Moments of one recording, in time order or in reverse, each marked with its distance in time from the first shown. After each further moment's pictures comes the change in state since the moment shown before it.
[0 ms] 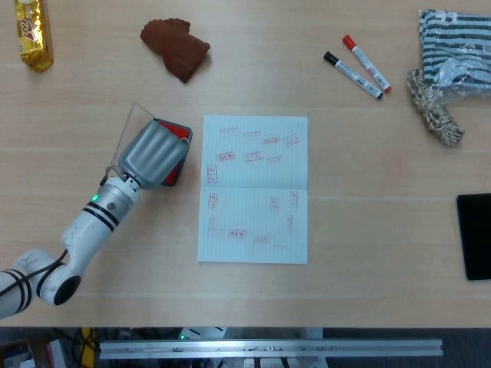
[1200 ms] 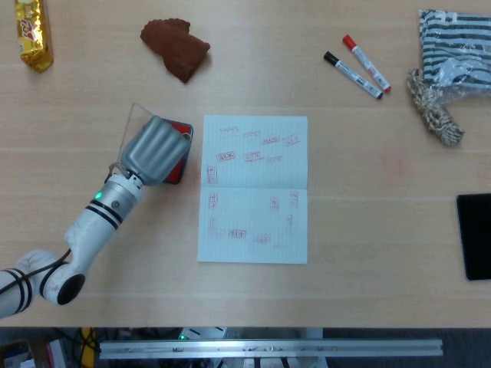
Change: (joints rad) left arm -0.010 0.027 -0.024 -0.080 -0.055 0.008 0.129; right arm -0.008 -0.002 0.001 0.014 -0.007 0.007 0.021
